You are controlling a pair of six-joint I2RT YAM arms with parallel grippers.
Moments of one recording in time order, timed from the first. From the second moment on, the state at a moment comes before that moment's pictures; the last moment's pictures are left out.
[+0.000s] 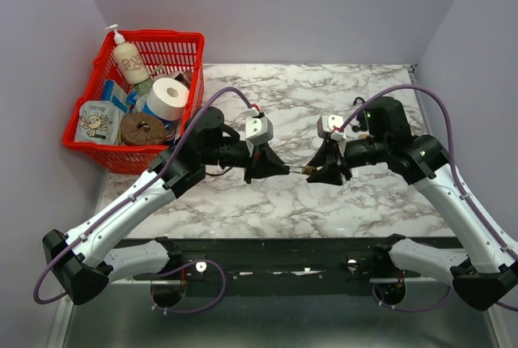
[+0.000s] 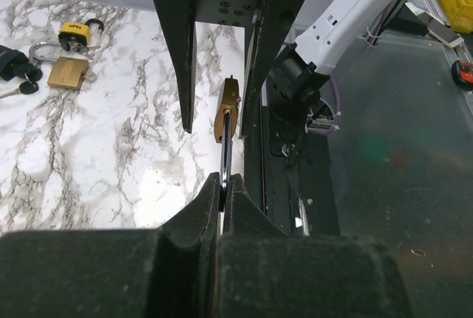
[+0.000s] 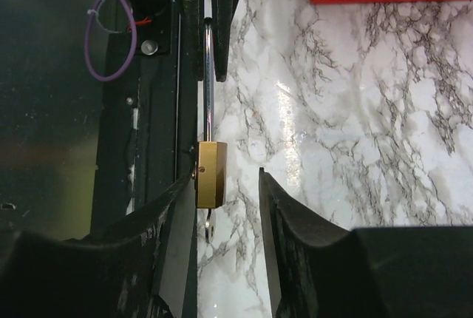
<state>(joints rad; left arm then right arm) -0.77 1.09 1.10 -0.21 0.82 -0.03 0.54 1.07 1.27 -0.88 -0.90 -0.55</state>
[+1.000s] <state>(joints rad) -0.80 1.10 1.05 -0.13 0.76 -0.14 0.56 1.11 1.29 -0.92 -0.90 -0.48</state>
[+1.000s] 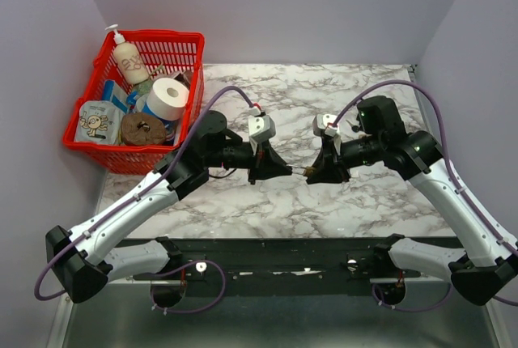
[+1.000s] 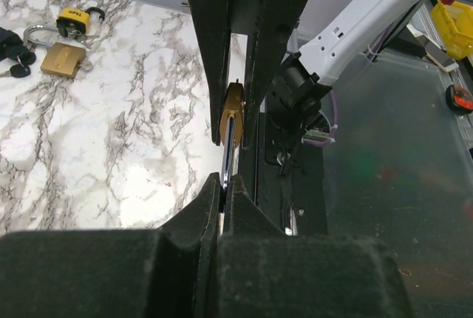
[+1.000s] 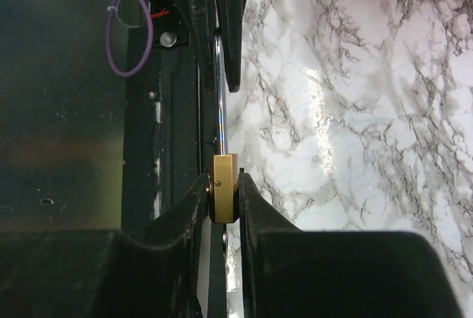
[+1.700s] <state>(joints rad) -0.70 1.14 0.99 0.00 0.77 -0.28 0.55 1.11 1.22 -0.77 -0.83 -0.32</state>
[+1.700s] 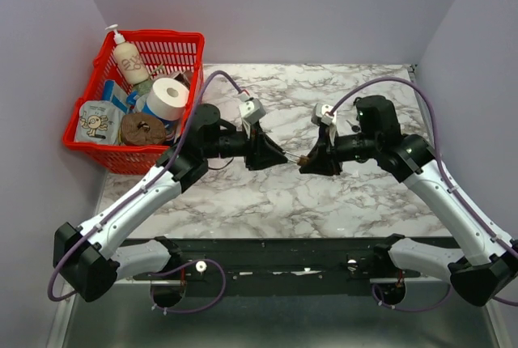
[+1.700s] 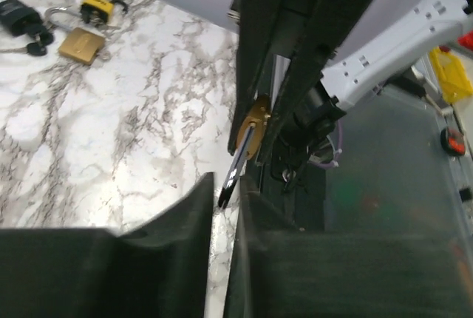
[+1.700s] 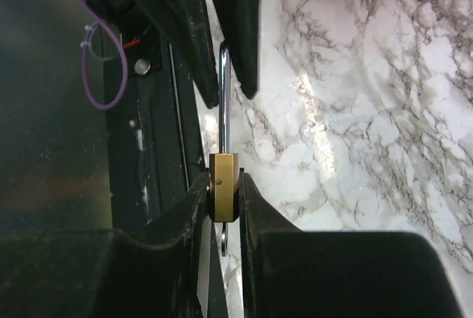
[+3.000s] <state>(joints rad) -0.68 1.30 1.08 0.21 0.33 -1.16 0.60 1.06 1.03 -0.12 -0.34 0.09</state>
